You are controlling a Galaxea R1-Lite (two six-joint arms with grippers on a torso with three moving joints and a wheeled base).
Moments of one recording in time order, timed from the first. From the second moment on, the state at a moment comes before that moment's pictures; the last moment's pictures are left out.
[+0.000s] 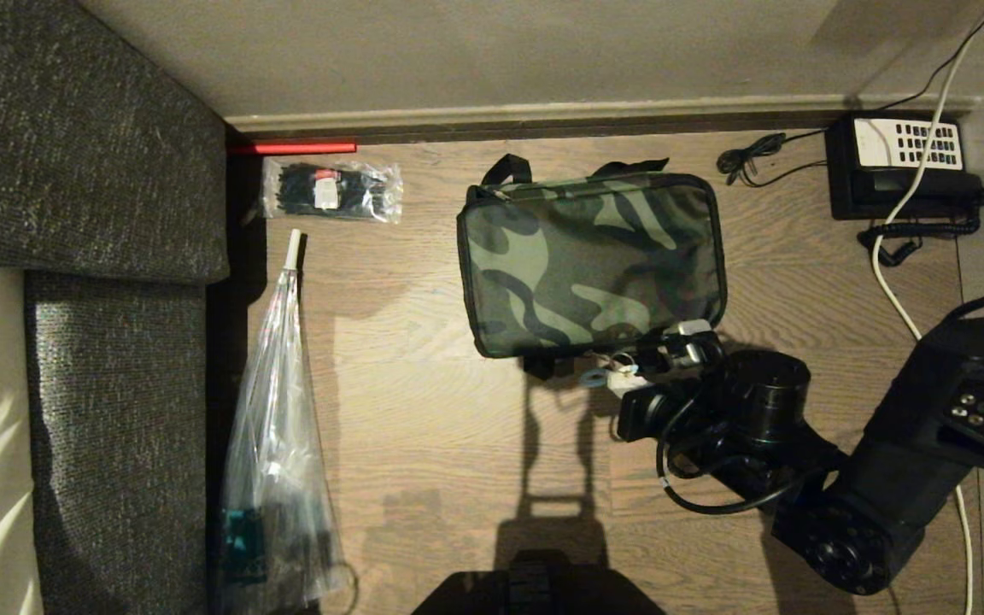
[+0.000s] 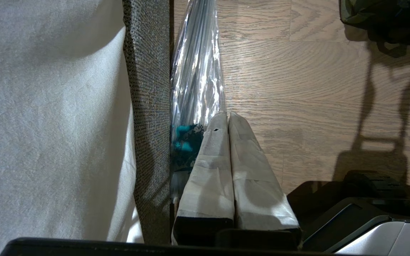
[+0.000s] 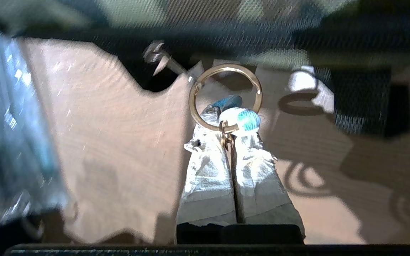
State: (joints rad) left arm 0.00 0.00 0.00 0.01 0.00 0.00; right arm 0.50 2.12 -0.58 -1.38 -0.02 0.15
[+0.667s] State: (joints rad) left arm 0.00 0.00 0.00 0.01 0.00 0.00; right arm 0.50 2.04 -0.51 -1.38 -0.02 0.15
